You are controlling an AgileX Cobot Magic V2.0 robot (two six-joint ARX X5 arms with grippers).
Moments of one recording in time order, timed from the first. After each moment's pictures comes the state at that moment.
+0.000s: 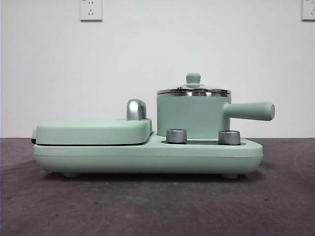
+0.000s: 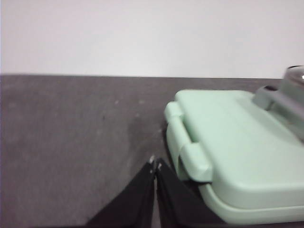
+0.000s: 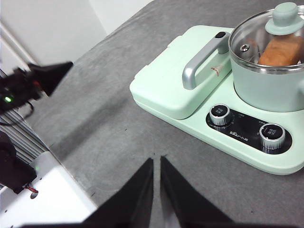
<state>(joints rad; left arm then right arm) -0.02 0.06 0.14 -0.16 0.12 -0.07 0.73 0.46 0.77 -0.67 -0.18 0.34</state>
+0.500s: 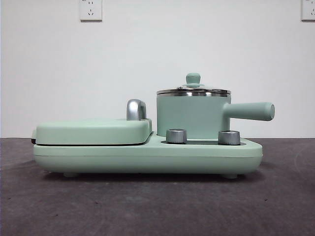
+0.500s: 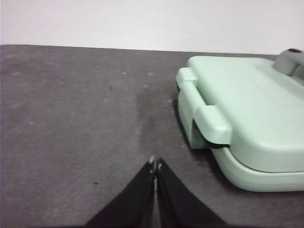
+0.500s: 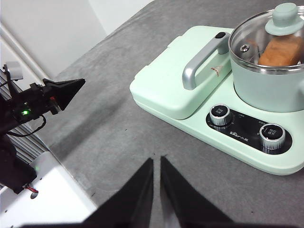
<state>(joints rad) -0.01 0.00 0.03 -0.17 0.10 -0.04 0.73 0.46 0.77 -0.67 -0.18 0.34</state>
